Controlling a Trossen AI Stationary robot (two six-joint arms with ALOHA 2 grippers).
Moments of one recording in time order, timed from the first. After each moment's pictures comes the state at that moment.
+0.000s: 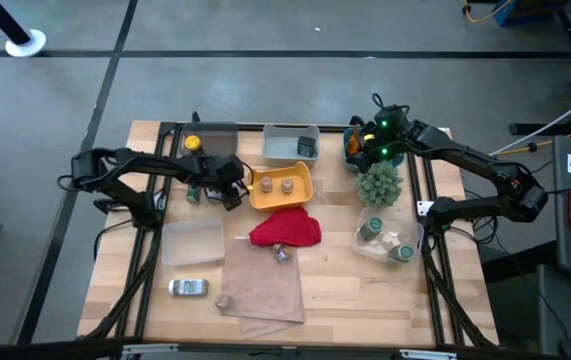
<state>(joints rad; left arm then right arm) 0.36 1.46 0.66 -0.38 -0.20 -0.08 -0.75 1.20 0.87 -0.53 -0.45 0.20</state>
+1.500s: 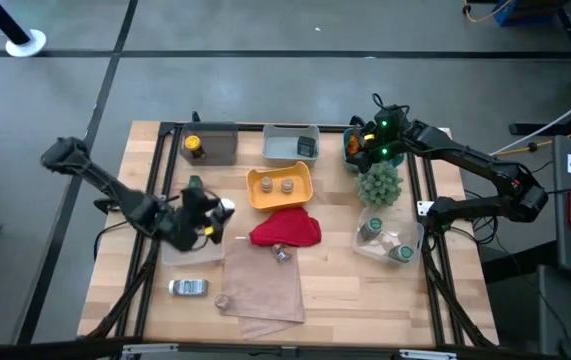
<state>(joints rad) -0.54 1.00 0.68 -0.52 -0.97 -1.07 -0.75 1.20 0.87 -0.52 -0.46 0.20</state>
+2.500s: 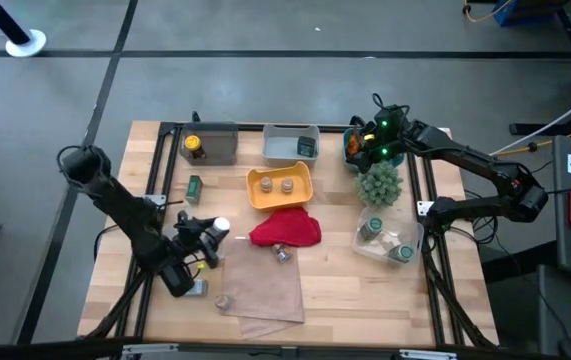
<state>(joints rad) -0.85 1.36 0.65 -0.67 -1.28 -1.52 -0.75 1.20 0.87 -0.52 -0.46 0.20</state>
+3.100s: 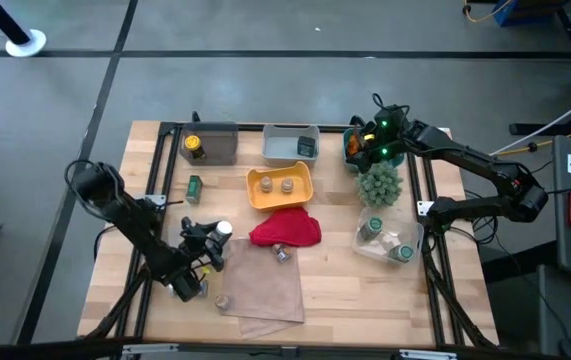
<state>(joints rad) -0.85 1.59 0.65 -0.67 -1.30 -1.70 -0.75 1.20 0.87 -0.52 -0.46 0.20</state>
